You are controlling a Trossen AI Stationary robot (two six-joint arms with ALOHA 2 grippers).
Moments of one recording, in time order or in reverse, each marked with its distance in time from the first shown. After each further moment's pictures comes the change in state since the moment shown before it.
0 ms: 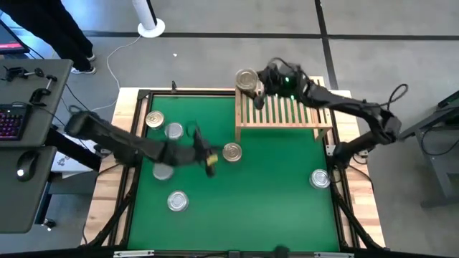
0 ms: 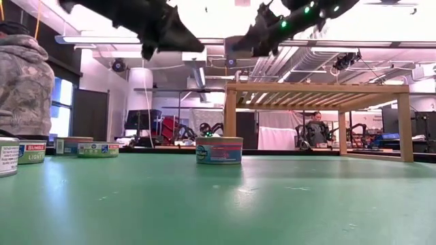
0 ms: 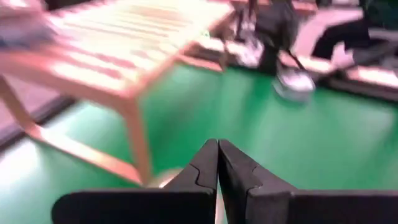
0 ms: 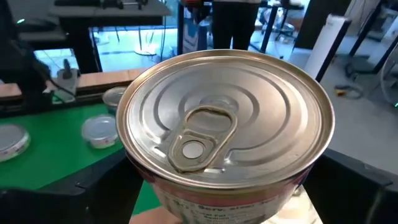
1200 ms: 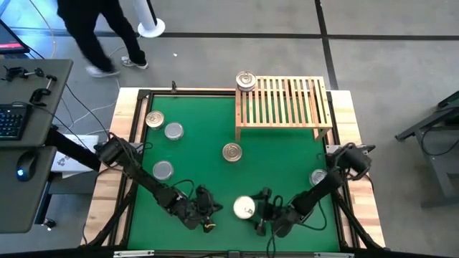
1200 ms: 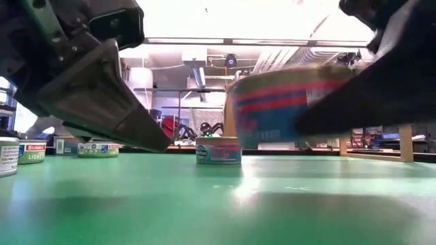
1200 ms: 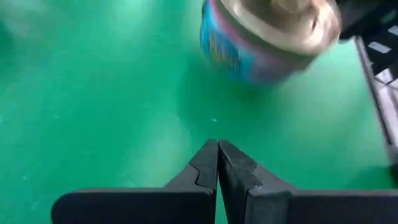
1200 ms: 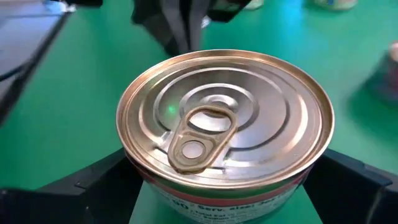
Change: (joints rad) left arm -0.498 0.580 0.138 0.043 -0.081 -0.600; right arm 1.298 0.511 -0.288 0.436 0.945 0.669
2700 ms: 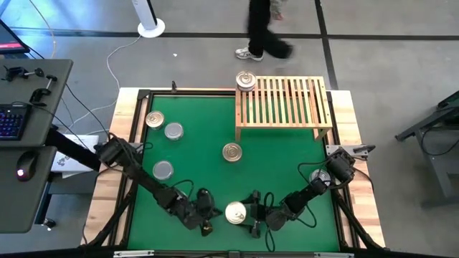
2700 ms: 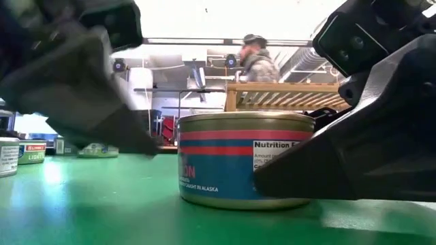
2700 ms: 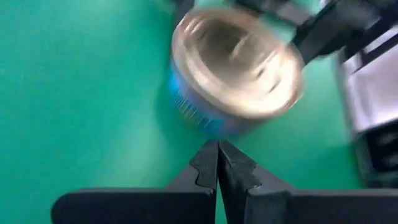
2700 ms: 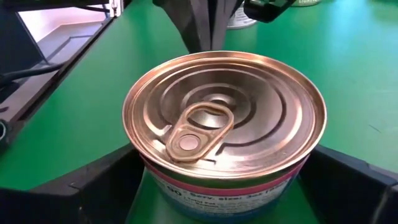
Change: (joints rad) left arm -0.002 0.008 -0.002 0.084 0.113 0.001; right arm -0.072 0.218 -0.002 0.450 -0.188 -0.159
